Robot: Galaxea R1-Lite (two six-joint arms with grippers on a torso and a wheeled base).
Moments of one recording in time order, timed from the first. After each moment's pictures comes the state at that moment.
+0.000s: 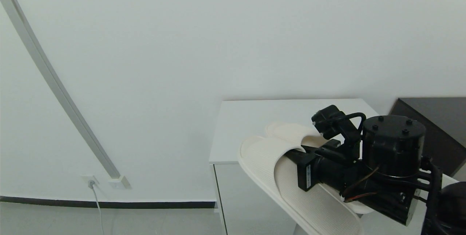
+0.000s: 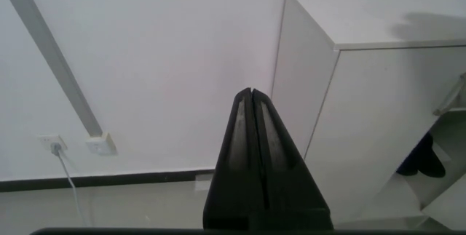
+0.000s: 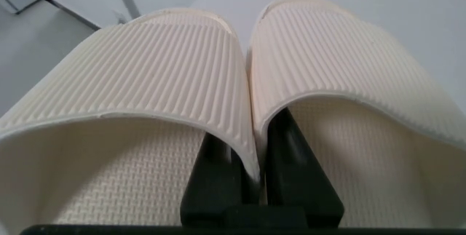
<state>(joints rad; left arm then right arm) 0.00 0.00 0.00 0.00 -0.02 0.00 0.80 1.67 -0.66 -0.81 -0.14 0.08</state>
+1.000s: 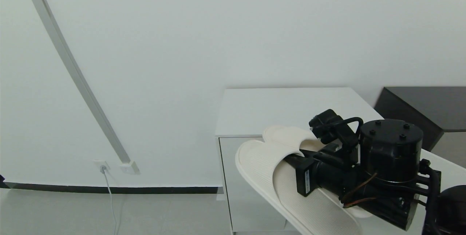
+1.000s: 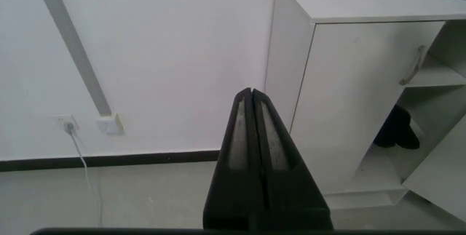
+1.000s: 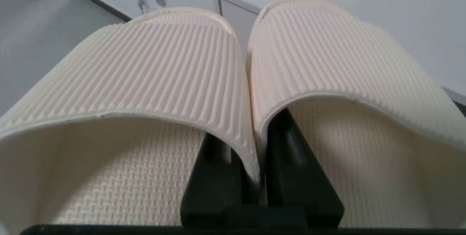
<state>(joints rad) 0.00 0.00 0.00 0.00 -0.02 0.00 0.81 1.67 -0.65 -0.81 -0.14 0.08</state>
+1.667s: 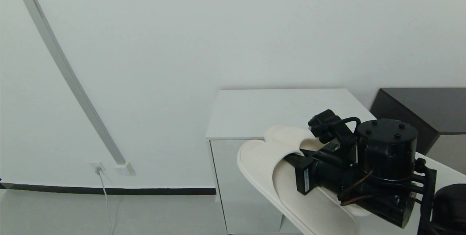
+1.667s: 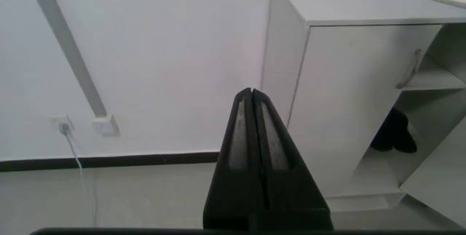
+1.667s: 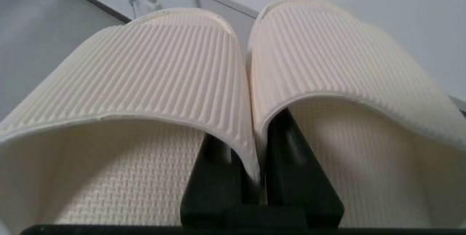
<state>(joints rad) 0.00 0.00 0.00 0.00 -0.02 0.00 0.81 1.69 -0.65 -0.81 -0.14 0.08</state>
